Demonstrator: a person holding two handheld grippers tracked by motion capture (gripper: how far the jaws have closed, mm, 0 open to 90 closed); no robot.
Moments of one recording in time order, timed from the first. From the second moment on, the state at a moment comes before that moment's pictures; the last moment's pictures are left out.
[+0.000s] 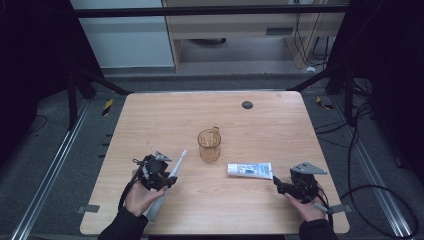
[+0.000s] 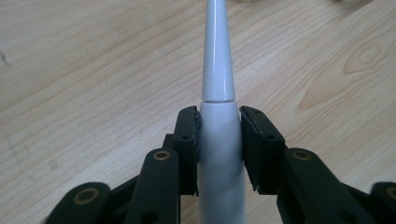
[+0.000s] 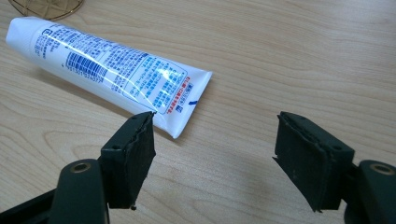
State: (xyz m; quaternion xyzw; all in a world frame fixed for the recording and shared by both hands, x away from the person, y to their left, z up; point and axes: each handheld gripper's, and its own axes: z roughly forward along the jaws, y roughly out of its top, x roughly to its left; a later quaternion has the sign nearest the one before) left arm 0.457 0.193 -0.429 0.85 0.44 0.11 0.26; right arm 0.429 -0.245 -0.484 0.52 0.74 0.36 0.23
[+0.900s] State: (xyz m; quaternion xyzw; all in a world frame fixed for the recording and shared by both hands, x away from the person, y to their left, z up) left arm 0.453 0.211 -0.366 0.80 0.42 0.22 0.38; right arm 0.430 -0.244 -0.486 0.52 0.74 0.36 0.23
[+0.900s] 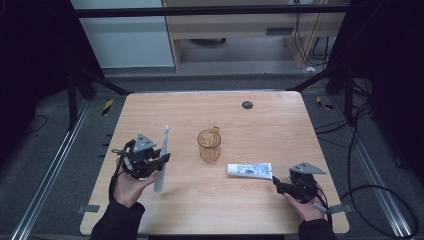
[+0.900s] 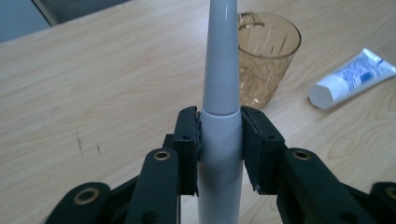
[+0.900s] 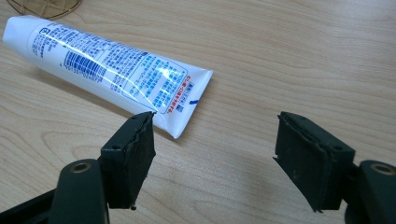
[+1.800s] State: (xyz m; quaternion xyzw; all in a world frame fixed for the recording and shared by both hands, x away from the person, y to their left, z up) left arm 0.490 0.195 -0.319 0.71 0.41 0.28 0.49; right arm 0.431 -0.245 -0.487 0.52 0.74 0.37 0.23
